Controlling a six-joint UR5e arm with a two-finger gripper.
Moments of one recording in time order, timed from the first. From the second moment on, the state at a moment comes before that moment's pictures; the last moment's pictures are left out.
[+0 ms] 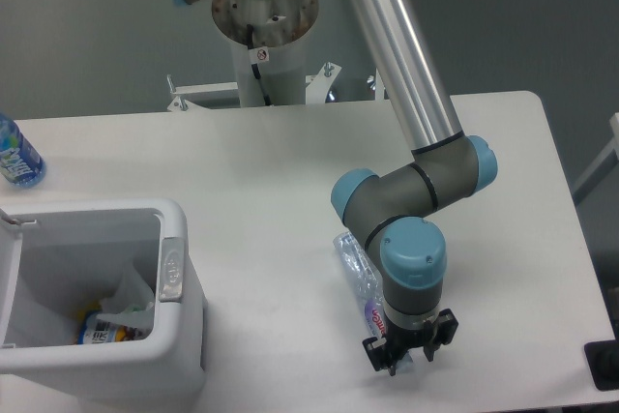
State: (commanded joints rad) arm 2.45 -2.35 -1.33 -0.76 1.56 0.14
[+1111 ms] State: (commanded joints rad) arm 2.48 -2.29 -1.33 -0.76 1.53 0.14
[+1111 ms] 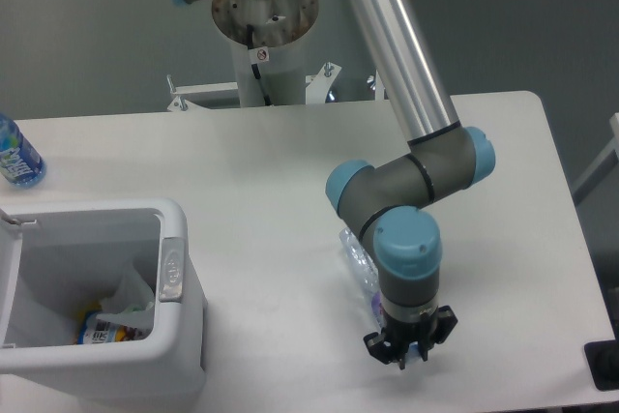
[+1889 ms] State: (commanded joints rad) arm 2.53 -2.20 -1.32 -0.76 1.37 0.13
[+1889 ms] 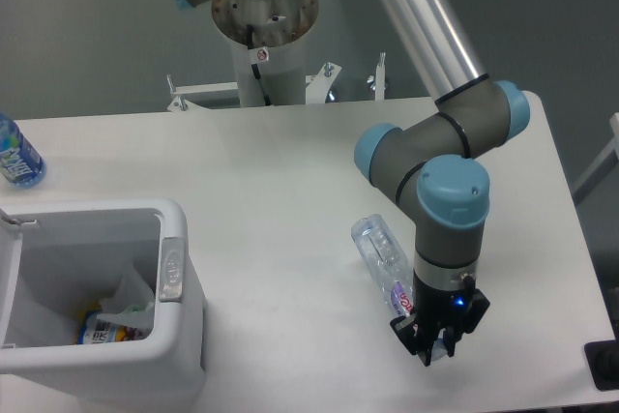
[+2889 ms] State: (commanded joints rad) arm 2.45 -1.97 -1.15 -0.65 1.26 -0.06
